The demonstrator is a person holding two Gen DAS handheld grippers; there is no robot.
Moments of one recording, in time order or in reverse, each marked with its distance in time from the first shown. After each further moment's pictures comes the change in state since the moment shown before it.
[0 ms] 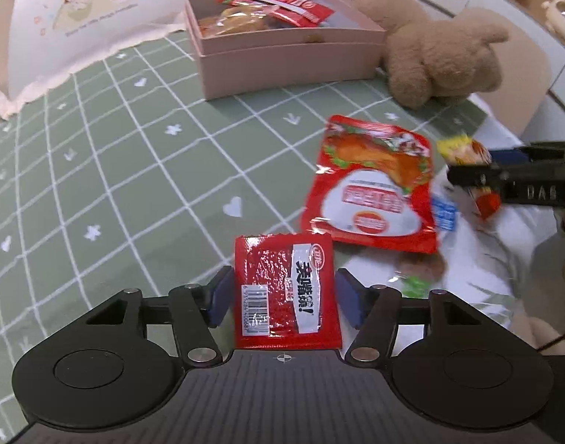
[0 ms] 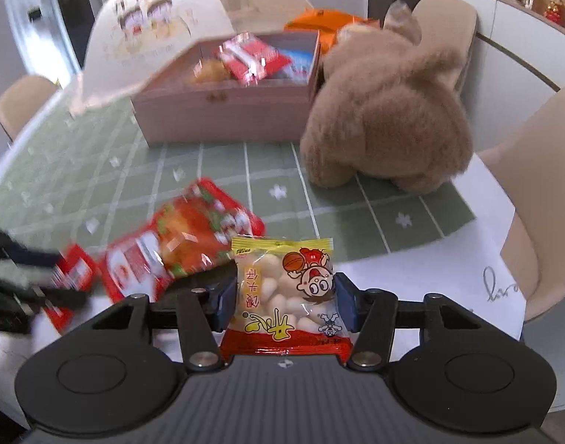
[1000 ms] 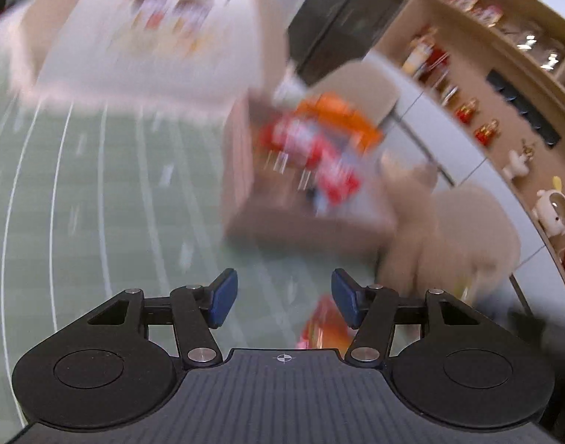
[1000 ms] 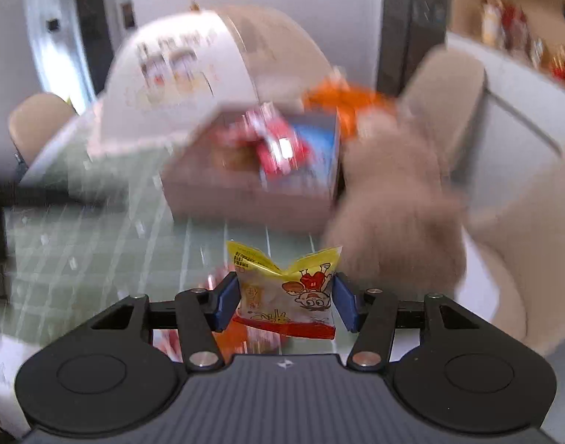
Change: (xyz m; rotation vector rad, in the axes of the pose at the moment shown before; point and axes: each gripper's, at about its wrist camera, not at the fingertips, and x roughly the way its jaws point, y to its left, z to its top) left arm -0.016 0.078 0.049 -0.421 -0.264 -0.211; right arm -0.039 0.031 0.071 -0.101 -0.150 -0.011
